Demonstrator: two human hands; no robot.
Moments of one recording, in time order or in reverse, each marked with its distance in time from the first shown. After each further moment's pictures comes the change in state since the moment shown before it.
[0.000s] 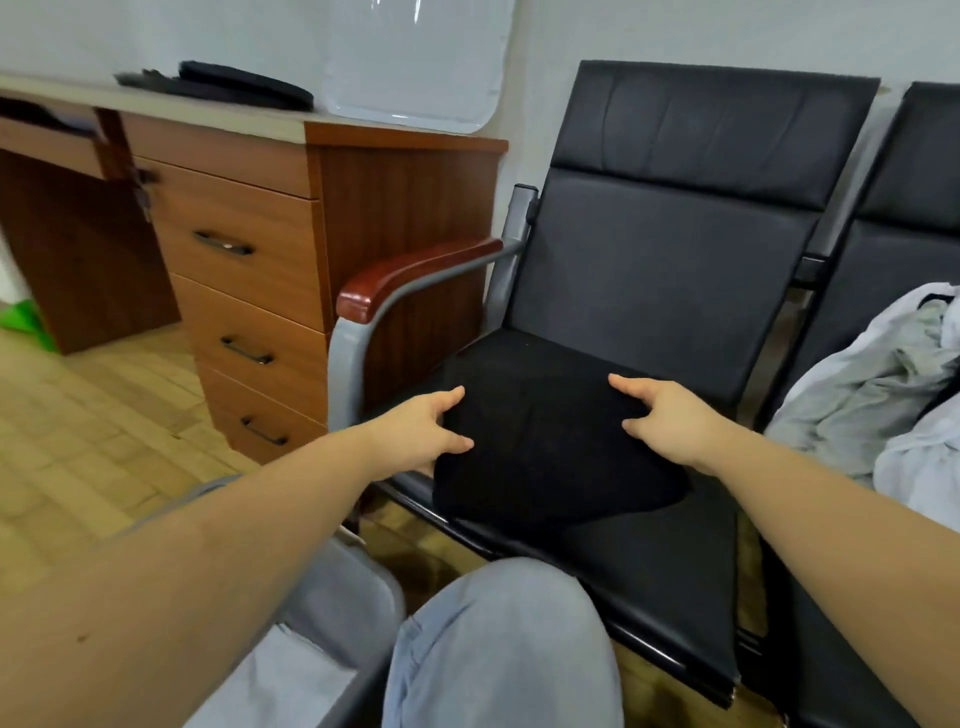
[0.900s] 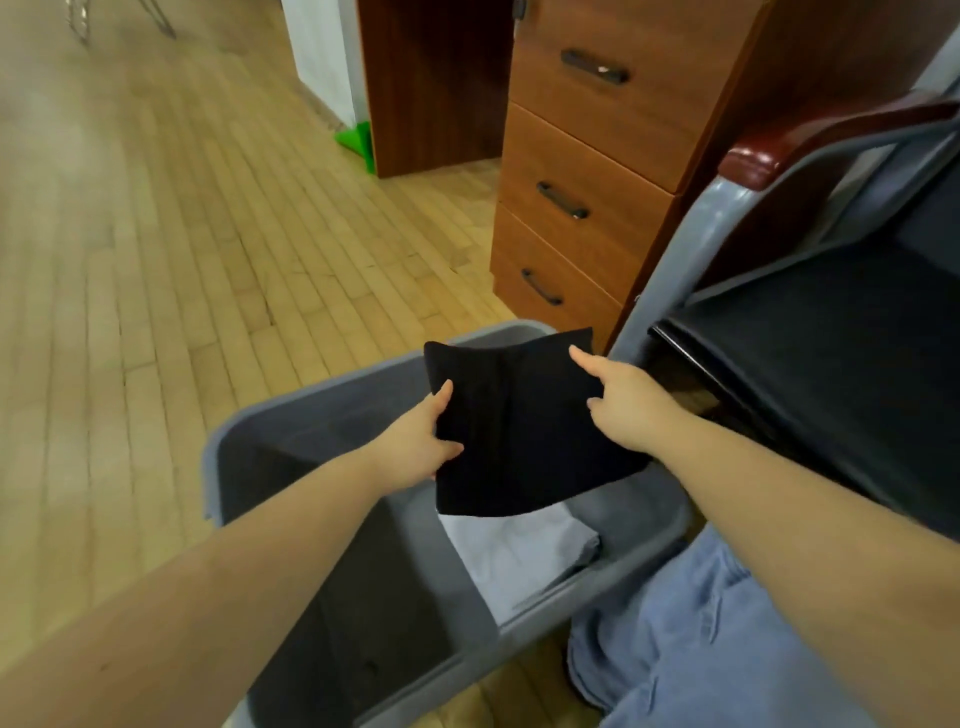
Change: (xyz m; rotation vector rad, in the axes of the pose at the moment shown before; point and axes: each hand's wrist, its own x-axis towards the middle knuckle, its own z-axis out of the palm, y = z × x) left_hand -0.206 -0.256 -0.108 -0.118 0.392 -0.366; right_hand -0.039 -0.207 0.295 -0.144 -0.526 -0.388
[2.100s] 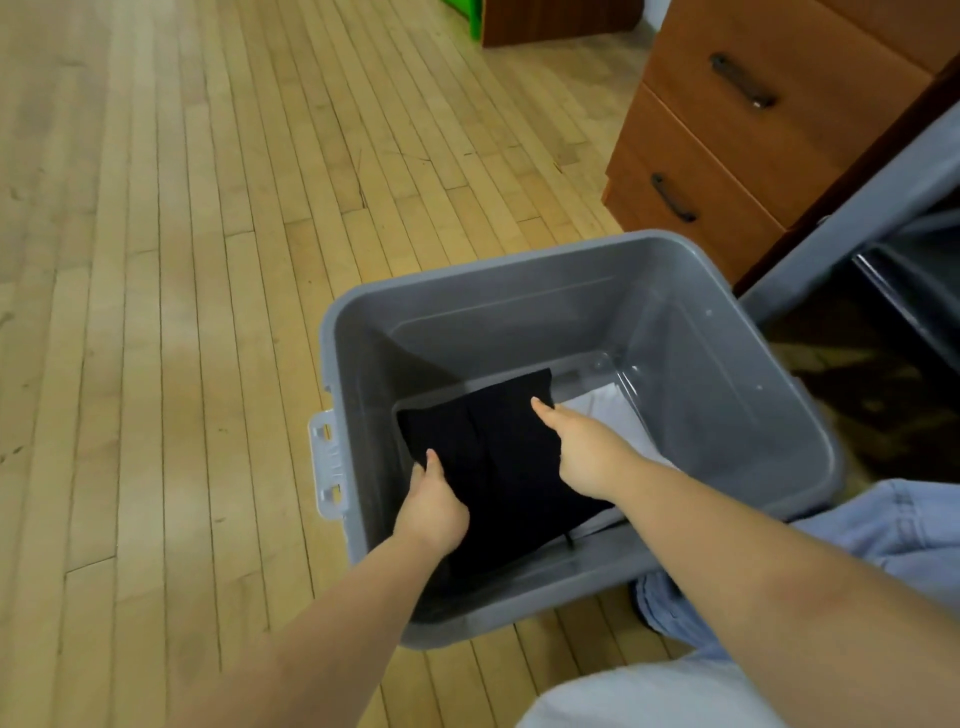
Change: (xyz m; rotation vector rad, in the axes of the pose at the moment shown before) left_hand -0.076 -0.156 0.049 0.083 0.164 -0.542; right_hand -0.007 -0.045 0.183 -0.224 -0.454 -0.127
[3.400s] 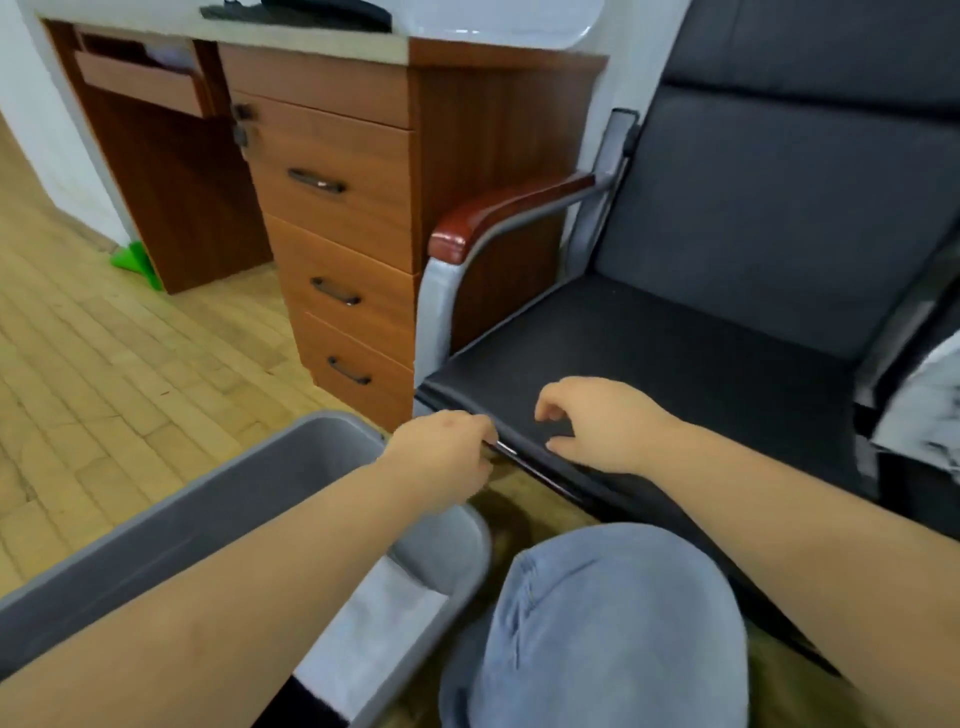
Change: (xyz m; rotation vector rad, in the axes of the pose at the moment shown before) left_hand -0.135 0.362 0.063 0.893 0.101 1.130; right_hand -0.250 0.192 -0.201 -0.223 0.579 0.240
